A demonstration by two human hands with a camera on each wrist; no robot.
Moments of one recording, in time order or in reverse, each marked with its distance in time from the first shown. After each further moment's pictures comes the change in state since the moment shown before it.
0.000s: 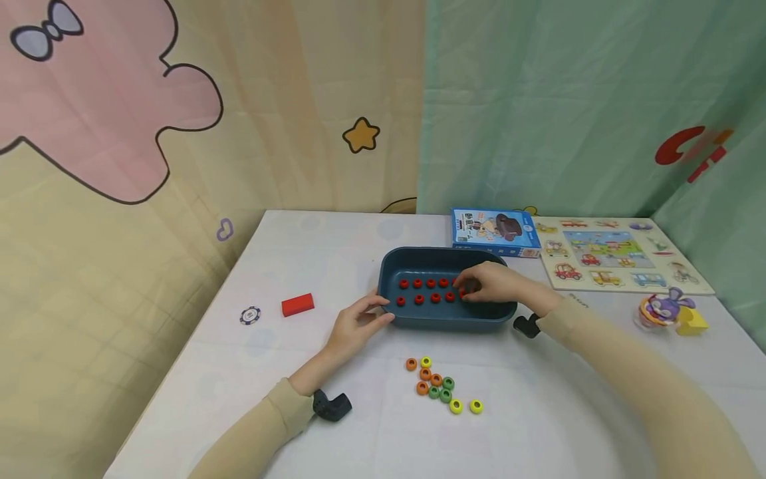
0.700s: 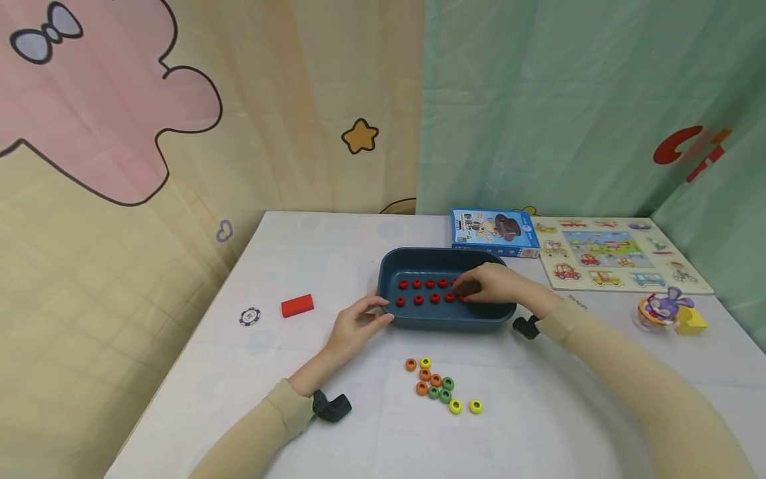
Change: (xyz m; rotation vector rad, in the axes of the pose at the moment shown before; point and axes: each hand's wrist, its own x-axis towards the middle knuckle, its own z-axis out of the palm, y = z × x) left_hand 0.000 0.001 0.001 0.018 0.007 -0.008; right_hand -0.004 -0.001 0.000 -0.018 0.001 -0.003
